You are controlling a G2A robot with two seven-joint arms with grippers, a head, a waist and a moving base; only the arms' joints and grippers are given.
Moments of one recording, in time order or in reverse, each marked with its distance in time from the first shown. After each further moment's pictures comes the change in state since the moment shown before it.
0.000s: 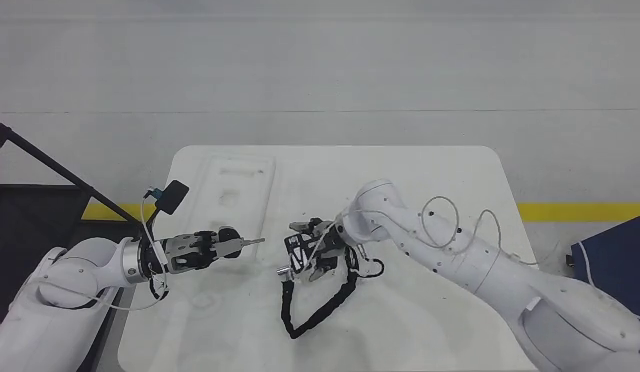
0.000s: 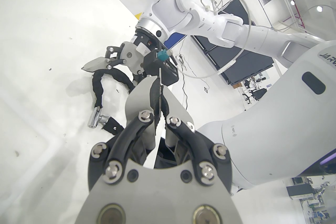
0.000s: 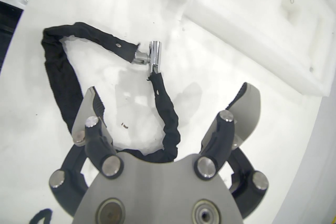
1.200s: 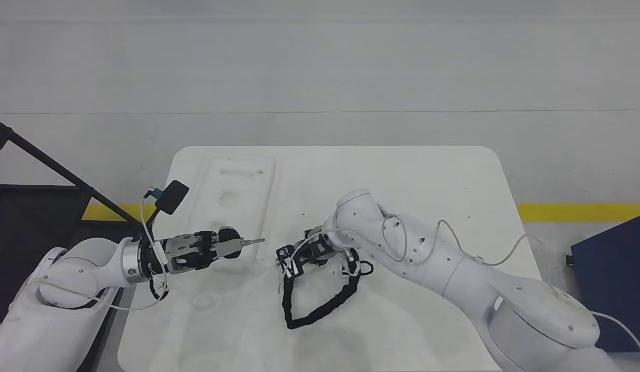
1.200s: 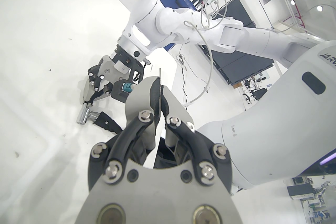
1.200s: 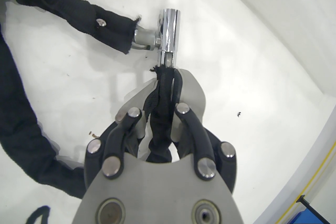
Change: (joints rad) left arm 0.000 0.000 0.000 0.000 0.000 0.000 0.000; right arm -0.027 -0.148 -0.036 0.205 -0.257 0.006 -0.039
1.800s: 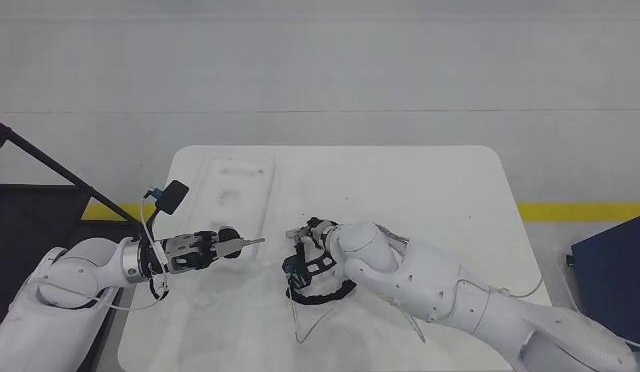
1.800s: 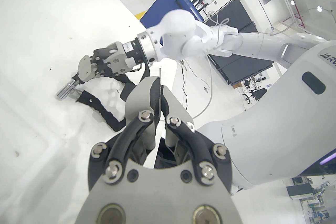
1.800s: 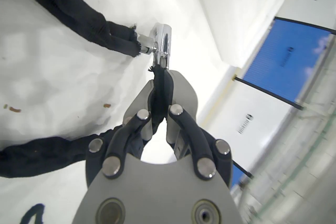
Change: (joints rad) left arm 0.000 0.000 0.000 0.000 0.000 0.000 0.000; right arm -0.187 0.208 0.060 -0.508 -0.675 0.302 0.165
